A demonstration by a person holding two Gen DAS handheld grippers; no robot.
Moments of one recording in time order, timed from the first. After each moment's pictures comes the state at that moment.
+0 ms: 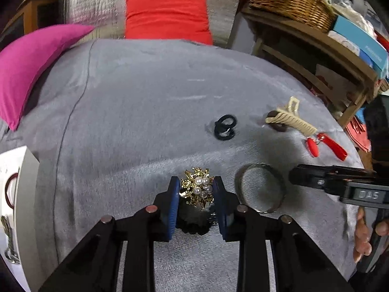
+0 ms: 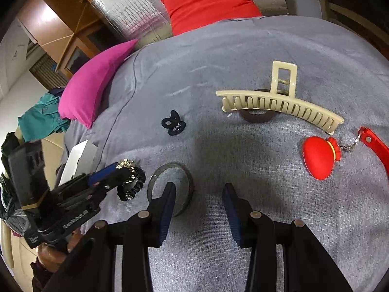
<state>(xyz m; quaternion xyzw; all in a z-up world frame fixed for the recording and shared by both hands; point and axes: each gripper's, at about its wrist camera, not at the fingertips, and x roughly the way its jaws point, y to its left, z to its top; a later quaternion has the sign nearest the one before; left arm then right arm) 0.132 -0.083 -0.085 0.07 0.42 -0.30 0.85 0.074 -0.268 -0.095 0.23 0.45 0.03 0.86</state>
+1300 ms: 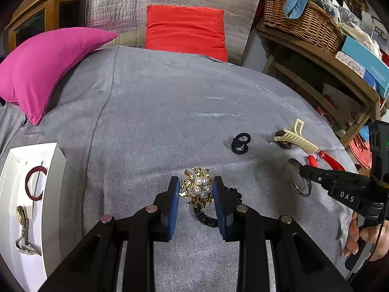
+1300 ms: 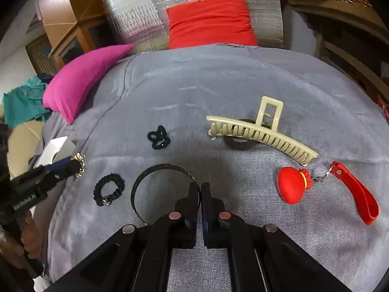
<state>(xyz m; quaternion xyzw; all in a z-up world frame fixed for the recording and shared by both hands) 0.132 -0.045 -0.062 0.04 0.41 -0.27 0.87 0.068 -0.259 -0.078 0.13 0.41 -0.03 0.90</state>
